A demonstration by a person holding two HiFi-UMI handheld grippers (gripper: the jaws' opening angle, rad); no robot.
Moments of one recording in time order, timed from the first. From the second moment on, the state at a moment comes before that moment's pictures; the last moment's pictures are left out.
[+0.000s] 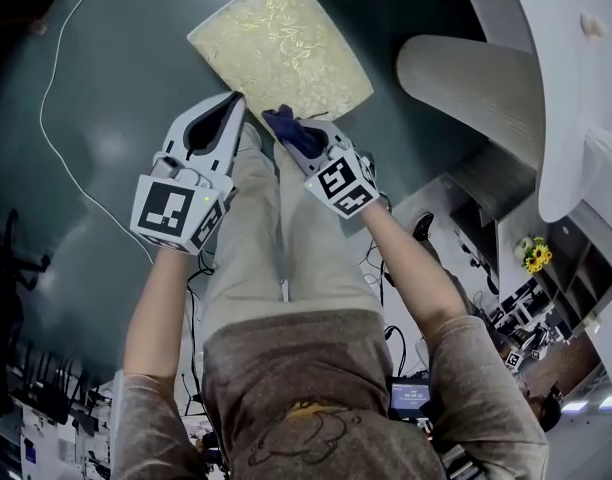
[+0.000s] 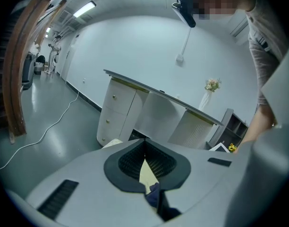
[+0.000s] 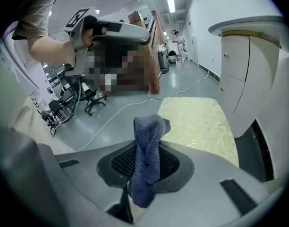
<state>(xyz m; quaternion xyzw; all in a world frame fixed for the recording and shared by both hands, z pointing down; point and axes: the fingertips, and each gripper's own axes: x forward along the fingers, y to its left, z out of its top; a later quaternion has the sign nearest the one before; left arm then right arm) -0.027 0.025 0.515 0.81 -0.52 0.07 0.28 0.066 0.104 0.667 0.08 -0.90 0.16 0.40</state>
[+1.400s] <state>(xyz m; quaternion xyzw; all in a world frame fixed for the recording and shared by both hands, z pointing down) -0.006 0.007 0.540 0.81 -0.50 0.08 0.30 0.127 0.062 0.727 0.10 -0.87 0.14 0.47</state>
